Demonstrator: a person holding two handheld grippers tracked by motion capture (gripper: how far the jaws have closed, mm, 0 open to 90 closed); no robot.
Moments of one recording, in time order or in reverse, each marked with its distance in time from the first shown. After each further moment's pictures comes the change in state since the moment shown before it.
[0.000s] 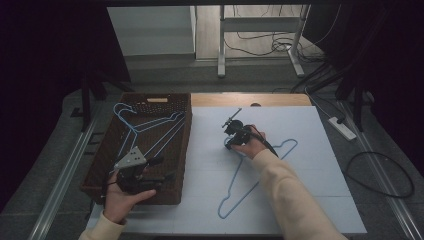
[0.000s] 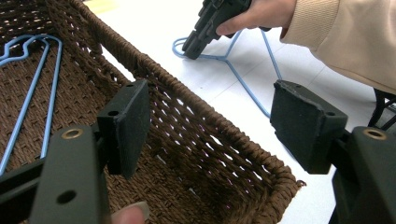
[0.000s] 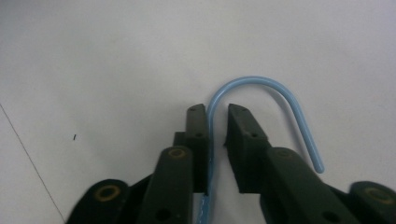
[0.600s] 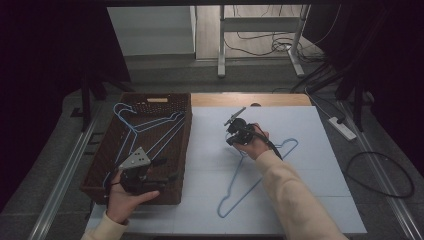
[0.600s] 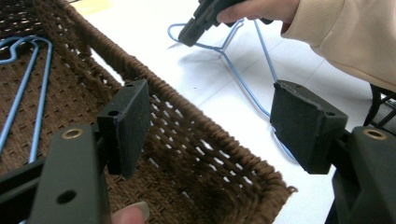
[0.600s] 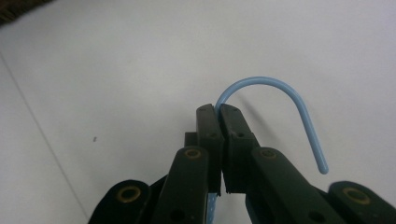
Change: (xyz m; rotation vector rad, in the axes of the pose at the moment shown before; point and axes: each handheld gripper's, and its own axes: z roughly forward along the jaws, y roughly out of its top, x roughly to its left) left arm -0.009 0.005 0.007 0.008 -0.019 0.020; right arm 0.008 -0.005 -0.027 -0.114 -0.041 -0.004
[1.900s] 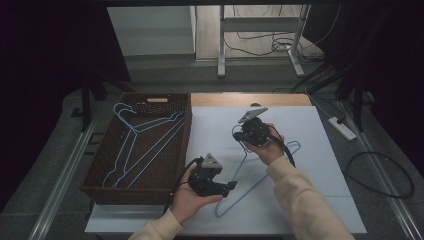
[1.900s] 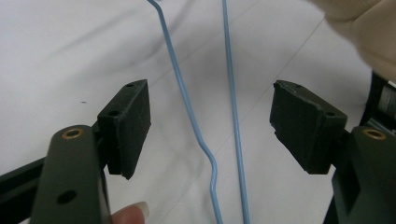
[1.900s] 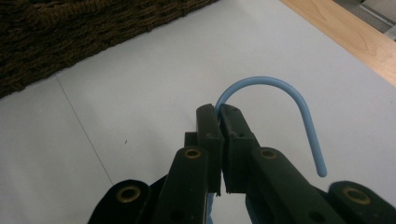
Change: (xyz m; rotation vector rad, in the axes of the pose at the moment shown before) left arm -0.078 0.028 0.140 0.216 -0.071 -0.016; right arm 0.007 -0.020 -0.054 -0.217 -0.029 0.002
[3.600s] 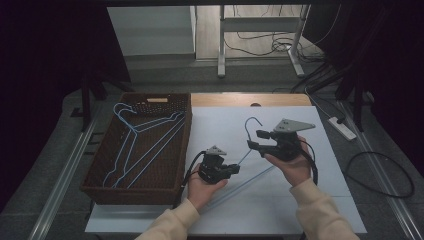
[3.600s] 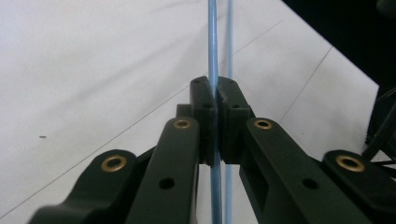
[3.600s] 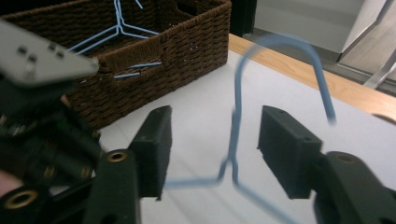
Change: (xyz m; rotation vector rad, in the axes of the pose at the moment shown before) left arm 0.024 0.015 0.034 -0.099 -0.112 -0.174; right arm 0.018 -0.049 -0.091 -0.345 0.008 0.127
